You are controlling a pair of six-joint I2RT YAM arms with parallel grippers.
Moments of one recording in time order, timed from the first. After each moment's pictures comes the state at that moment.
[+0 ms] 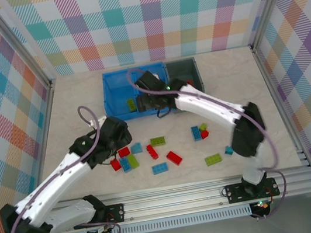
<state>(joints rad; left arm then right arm) -0.68 1.11 0.97 -0.93 -0.36 -0.95 0.88 1.79 1.68 -0.80 0.24 0.56</state>
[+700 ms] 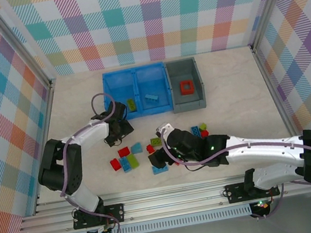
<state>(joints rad) -0.38 1.67 1.01 -0.58 -0.14 -0.86 1.21 1.20 0.86 -0.31 0.18 0.54</state>
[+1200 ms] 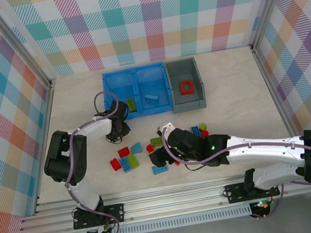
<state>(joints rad) -0.37 1.77 1.05 -0.56 -0.21 -0.82 1.21 1.20 0.86 -0.31 0.19 0.55</state>
